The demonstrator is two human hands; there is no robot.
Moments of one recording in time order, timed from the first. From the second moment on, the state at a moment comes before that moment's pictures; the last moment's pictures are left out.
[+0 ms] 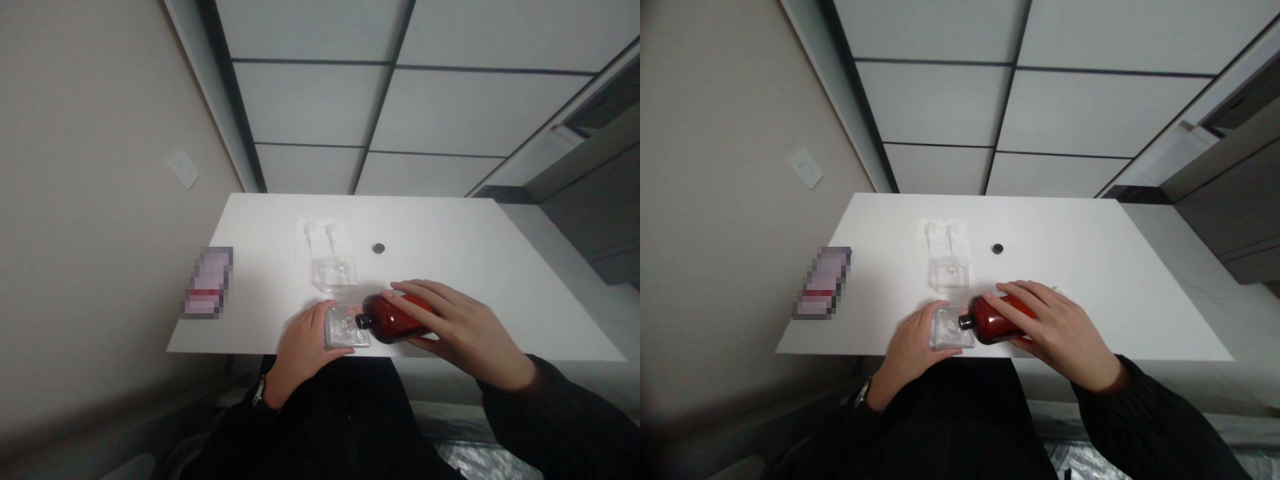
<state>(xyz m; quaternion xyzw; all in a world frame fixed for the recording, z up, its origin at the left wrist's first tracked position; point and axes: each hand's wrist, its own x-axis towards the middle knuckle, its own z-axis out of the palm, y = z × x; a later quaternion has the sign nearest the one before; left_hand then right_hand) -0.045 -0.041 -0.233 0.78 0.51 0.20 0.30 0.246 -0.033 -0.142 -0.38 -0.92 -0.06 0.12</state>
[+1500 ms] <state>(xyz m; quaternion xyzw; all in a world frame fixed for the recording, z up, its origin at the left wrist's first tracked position) -0.045 -0.041 -0.231 0.78 0.51 0.21 0.29 0.243 -0.031 -0.138 -0.37 -0.92 -0.08 0.12</state>
